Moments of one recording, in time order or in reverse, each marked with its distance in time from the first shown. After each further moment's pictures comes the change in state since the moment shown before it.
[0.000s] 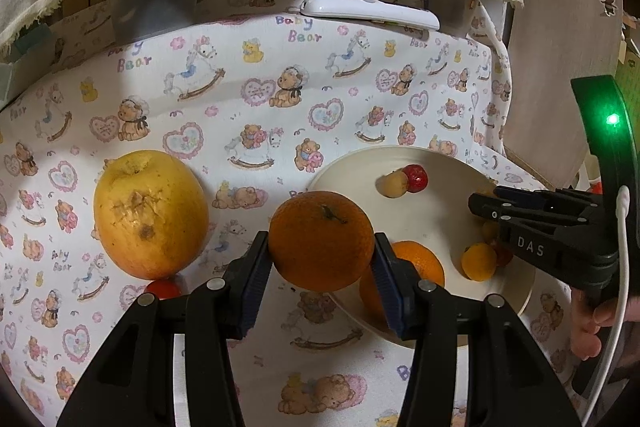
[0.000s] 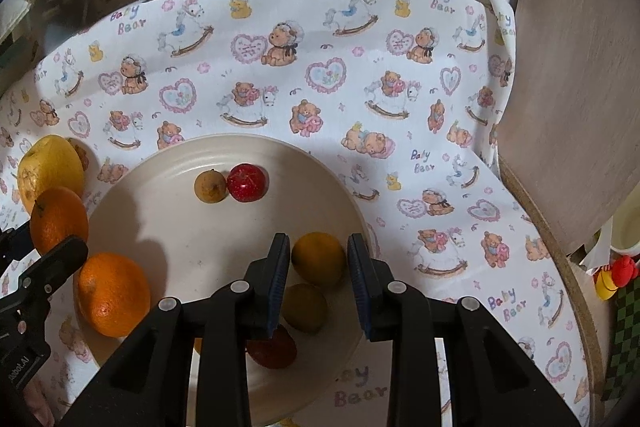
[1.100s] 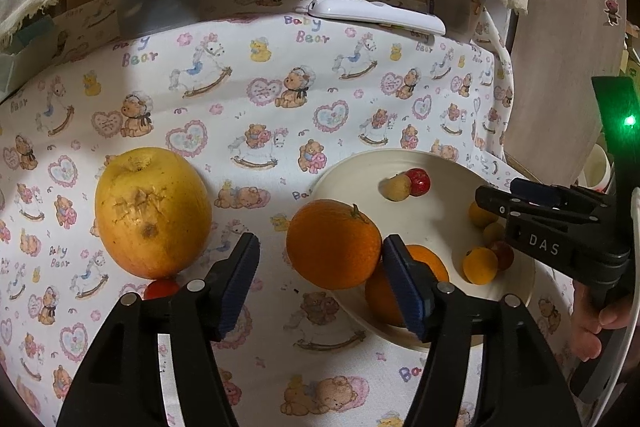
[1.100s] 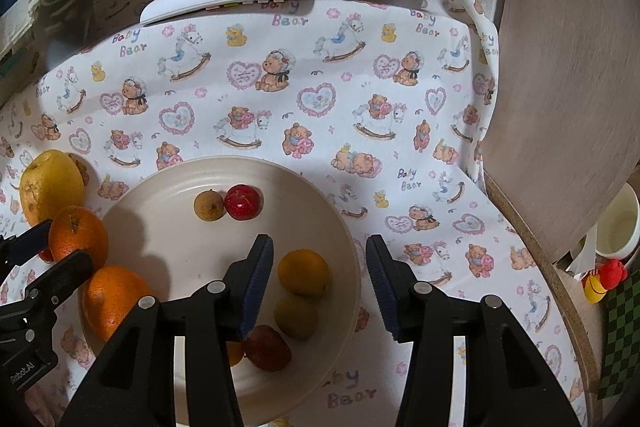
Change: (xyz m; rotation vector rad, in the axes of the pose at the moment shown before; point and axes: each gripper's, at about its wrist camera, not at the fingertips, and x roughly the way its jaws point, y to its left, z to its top) left arm 0.000 0.006 0.001 -0.016 -0.004 -0.006; right arm -0.013 -0.004 0.000 0.014 -0.065 -0.025
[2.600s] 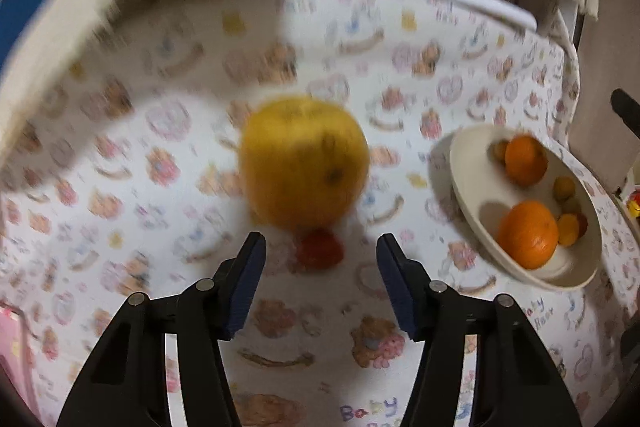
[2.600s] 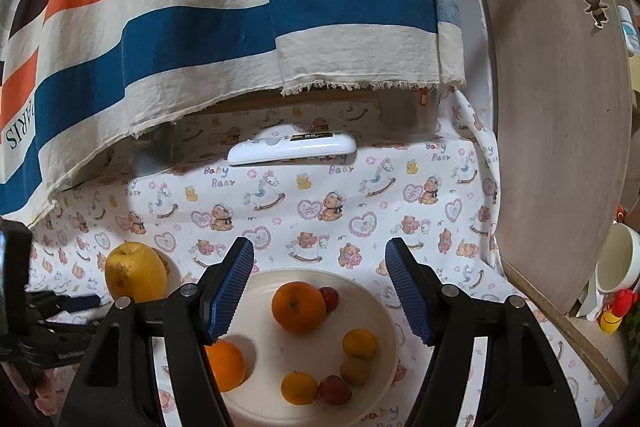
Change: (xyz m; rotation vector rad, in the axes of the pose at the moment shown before) left arm -0.015 0.079 -0.019 -0.078 0.121 0.163; right arm -0.081 0.009 -0.002 0.042 -0.433 0.158
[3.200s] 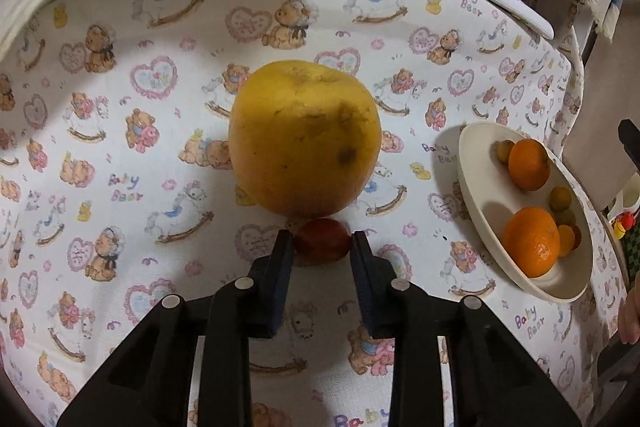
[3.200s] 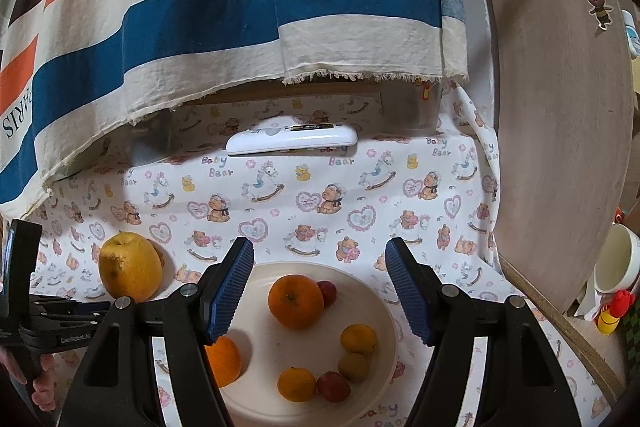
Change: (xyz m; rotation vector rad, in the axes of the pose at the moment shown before) left arm 0.012 0.013 -0.004 -0.085 0.039 -0.057; right arm 0.004 0.002 -0.004 -0.020 0.014 -0.012
